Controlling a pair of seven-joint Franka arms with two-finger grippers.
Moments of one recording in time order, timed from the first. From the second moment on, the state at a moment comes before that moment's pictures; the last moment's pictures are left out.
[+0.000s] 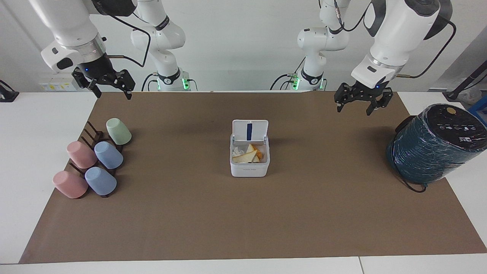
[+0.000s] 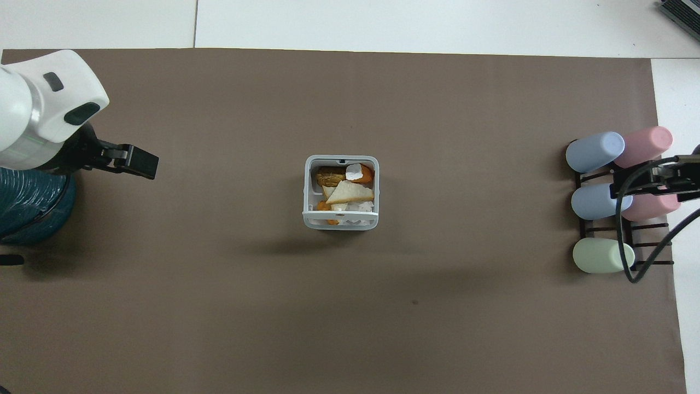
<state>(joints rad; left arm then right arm) -0.12 0.04 -0.11 -1.56 0.00 1.59 -0.03 0.07 -0.03 -0.08 -1.57 -0.04 1.49 0.07</state>
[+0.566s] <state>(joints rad) -0.30 -0.01 -0.12 -1.66 -0.06 1.65 -0.37 0.07 -0.03 -0.08 -1.57 -0.04 1.49 0.07</state>
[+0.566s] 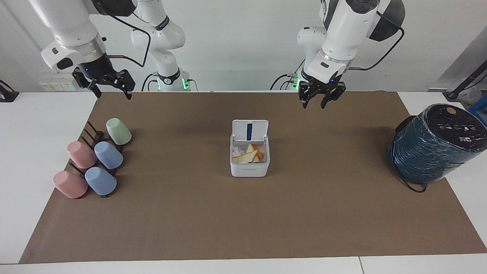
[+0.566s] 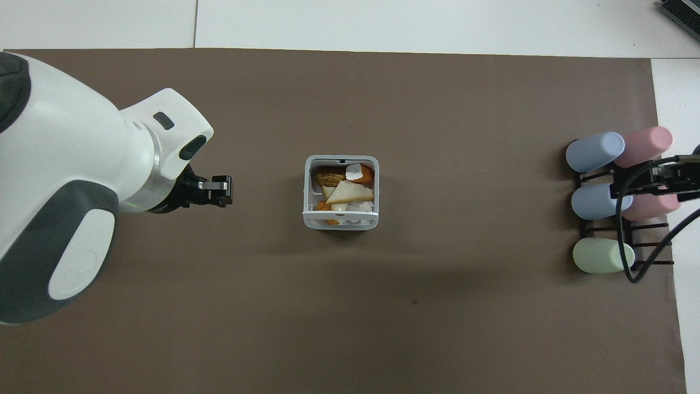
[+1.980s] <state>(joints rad) -0.56 0.03 -0.11 -1.89 -0.12 2.15 -0.79 0.07 -0.03 -0.08 -1.57 -0.04 1.49 0.07</state>
